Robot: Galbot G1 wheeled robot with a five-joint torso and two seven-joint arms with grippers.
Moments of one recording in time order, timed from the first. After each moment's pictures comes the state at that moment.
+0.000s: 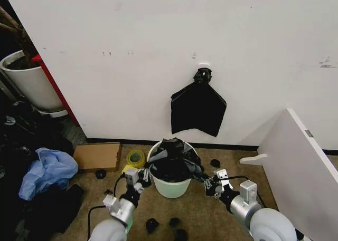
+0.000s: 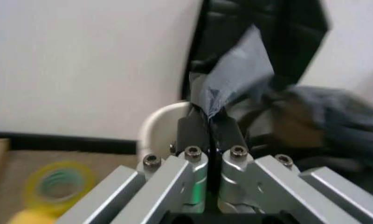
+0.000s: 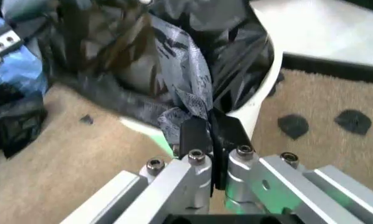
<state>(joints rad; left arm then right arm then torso) 1.53 -1.09 -0.19 -1.97 -0.51 -0.23 -0.09 -1.47 0.73 0.14 2.31 0.87 -0.39 0.34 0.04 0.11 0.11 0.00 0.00</state>
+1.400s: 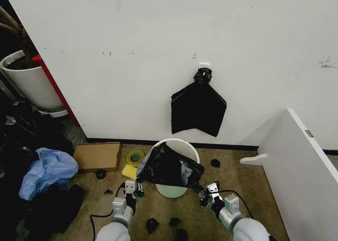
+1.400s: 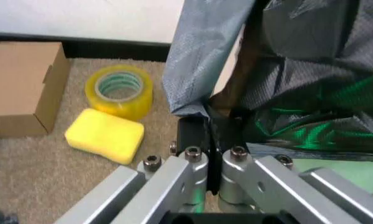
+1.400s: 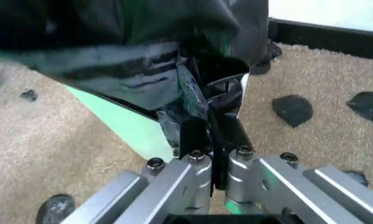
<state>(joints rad) 1.42 -1.19 -0.17 -1.72 -0.40 0.00 -0.23 -1.37 0.97 0.08 1.79 0.55 -0.15 0.04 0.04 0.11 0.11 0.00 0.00</state>
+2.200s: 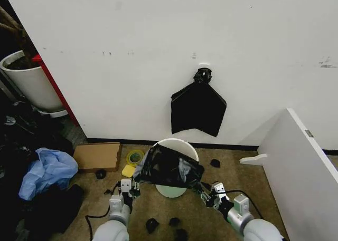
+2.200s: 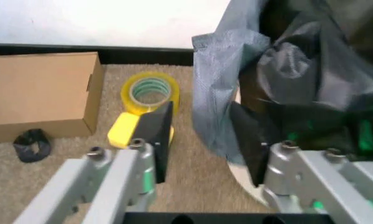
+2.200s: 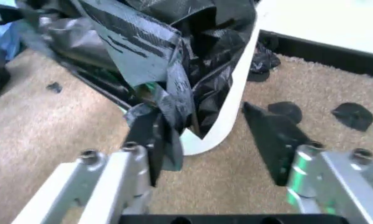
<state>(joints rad) 1.51 -1.14 -0.23 -1.92 -0.40 0.15 -0.29 -1.53 0.83 0.15 2.03 0.55 -0.20 0.05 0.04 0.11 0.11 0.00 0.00</state>
